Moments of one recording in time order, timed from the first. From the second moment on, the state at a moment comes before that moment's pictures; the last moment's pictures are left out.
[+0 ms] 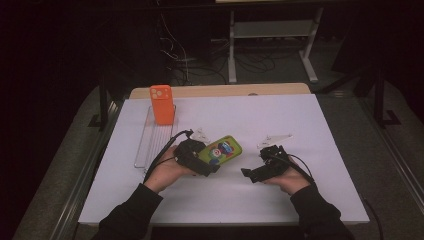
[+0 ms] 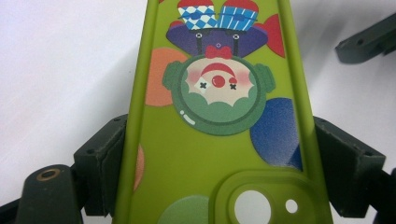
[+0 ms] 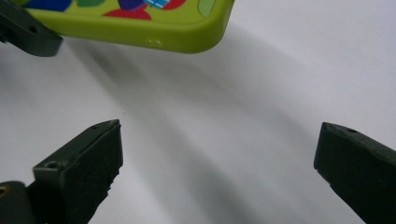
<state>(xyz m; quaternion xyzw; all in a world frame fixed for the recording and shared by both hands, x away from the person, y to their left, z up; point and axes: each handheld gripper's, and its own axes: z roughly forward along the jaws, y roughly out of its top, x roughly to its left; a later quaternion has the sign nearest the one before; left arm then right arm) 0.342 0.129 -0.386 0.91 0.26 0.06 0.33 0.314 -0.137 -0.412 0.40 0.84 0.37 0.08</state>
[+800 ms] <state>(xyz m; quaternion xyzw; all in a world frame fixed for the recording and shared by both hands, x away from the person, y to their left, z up) 0.342 0.128 -0.388 0.91 0.26 0.05 0.32 0.305 -0.124 -0.411 0.29 0.87 0.33 0.23</state>
